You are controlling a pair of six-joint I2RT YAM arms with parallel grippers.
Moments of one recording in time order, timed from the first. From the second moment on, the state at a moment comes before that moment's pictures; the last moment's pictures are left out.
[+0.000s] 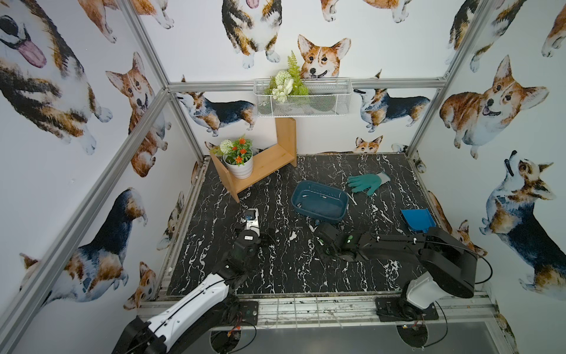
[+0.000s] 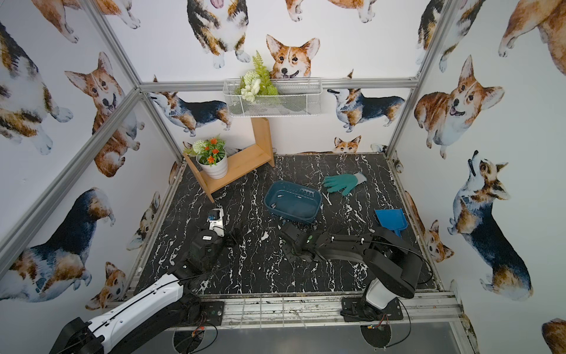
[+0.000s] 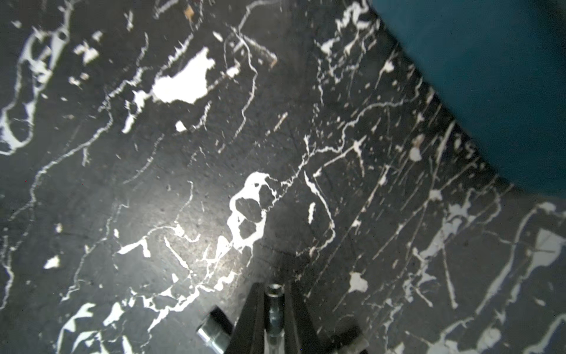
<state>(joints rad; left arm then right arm) -0.55 0.80 0.24 0.16 -0.37 -0.28 0.95 1.56 0.80 -0.28 0.16 0.37</state>
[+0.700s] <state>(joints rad) -0.55 0.79 0.24 0.17 -0.32 -0.26 0.56 1.49 0.93 -0.17 0.08 0.28</state>
